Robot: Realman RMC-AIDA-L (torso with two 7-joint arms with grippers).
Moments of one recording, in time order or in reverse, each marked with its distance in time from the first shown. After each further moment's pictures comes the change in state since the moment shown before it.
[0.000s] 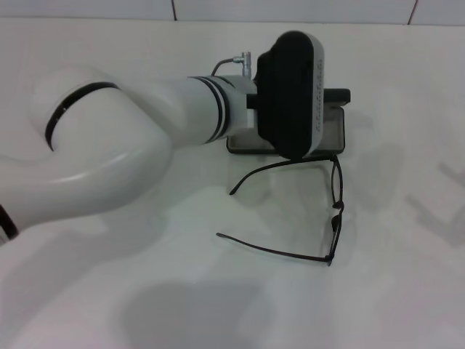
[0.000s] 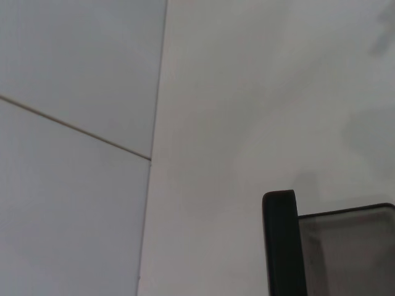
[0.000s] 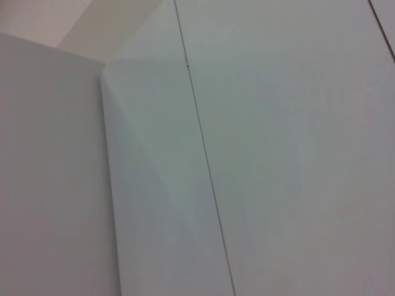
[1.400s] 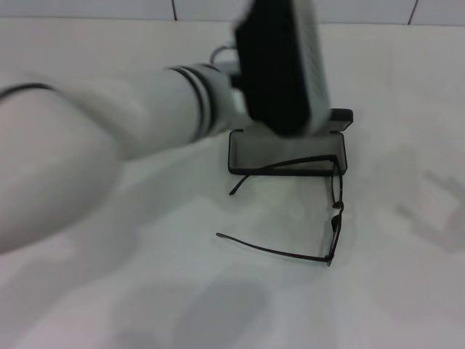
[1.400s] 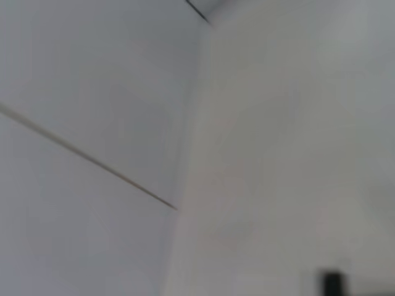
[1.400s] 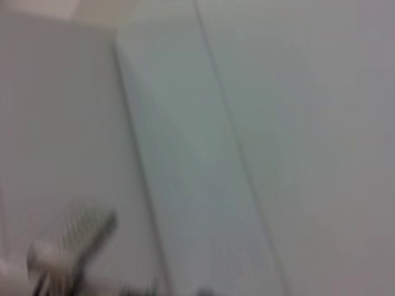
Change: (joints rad) left arm 0.199 0.006 -0.034 0.355 -0.080 0.102 -0.043; right arm 0.015 -0.022 -0.016 -0.027 -0.095 0.008 0.079
